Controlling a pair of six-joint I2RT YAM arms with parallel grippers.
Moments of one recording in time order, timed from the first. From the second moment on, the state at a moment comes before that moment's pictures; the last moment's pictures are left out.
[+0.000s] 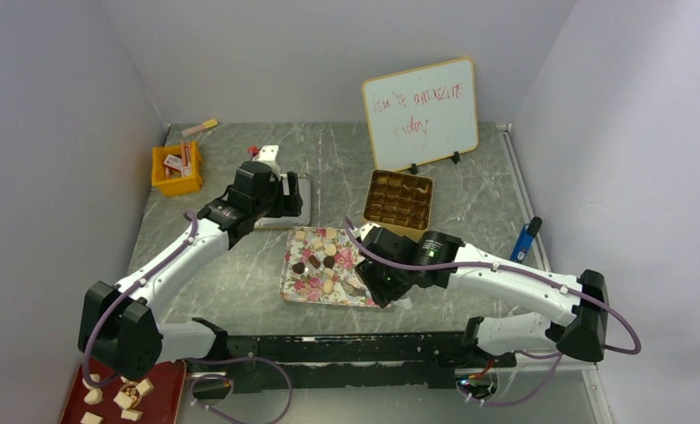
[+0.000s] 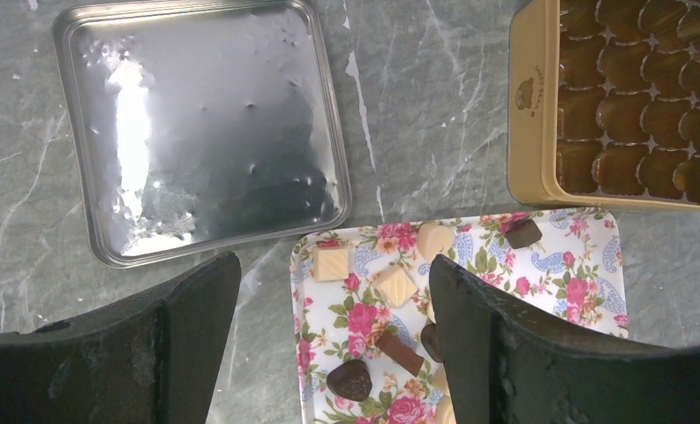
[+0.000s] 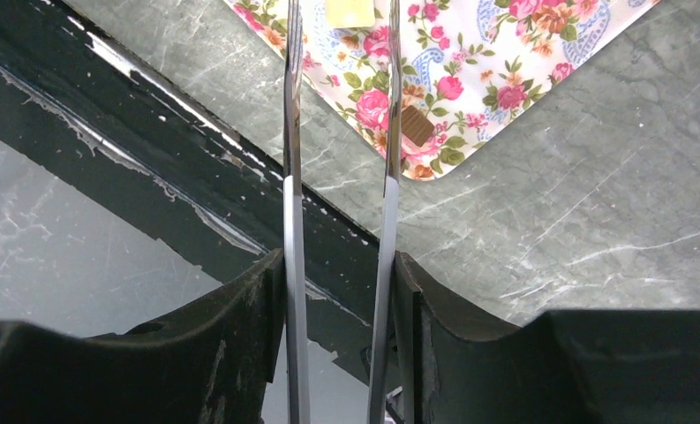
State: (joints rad) left arm -0.47 1.25 0.95 -0.30 -0.10 -0.38; right arm 1.13 1.21 1.08 -1.01 0.08 0.45
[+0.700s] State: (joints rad) left arm -0.47 1.26 0.94 -0.30 -0.10 -0.38; right arm 1.15 1.28 1.07 -0.98 0.11 0.44
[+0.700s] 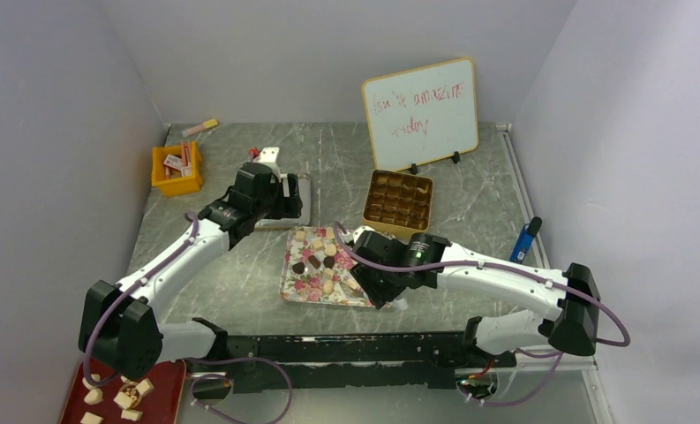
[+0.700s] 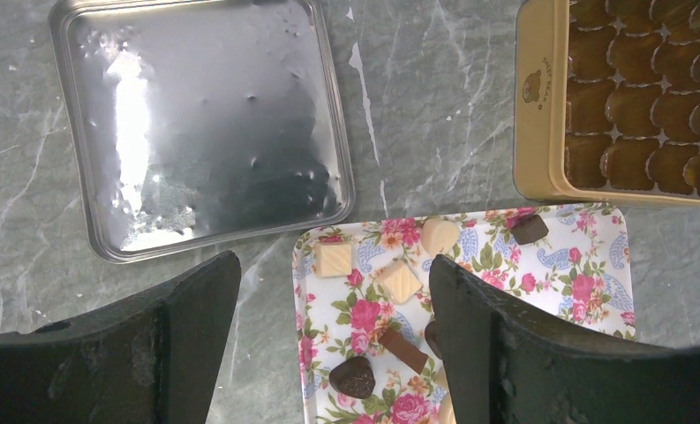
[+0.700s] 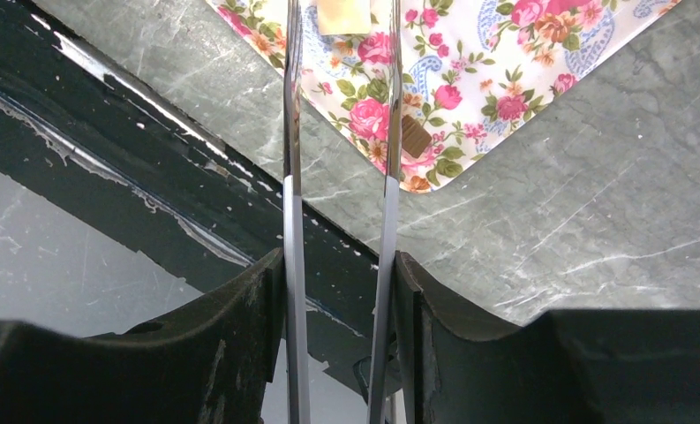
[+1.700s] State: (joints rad) left arm -0.47 1.26 0.94 -0.30 -0.10 -0.38; right arm 1.16 1.30 1.28 -1.04 0.22 0.49
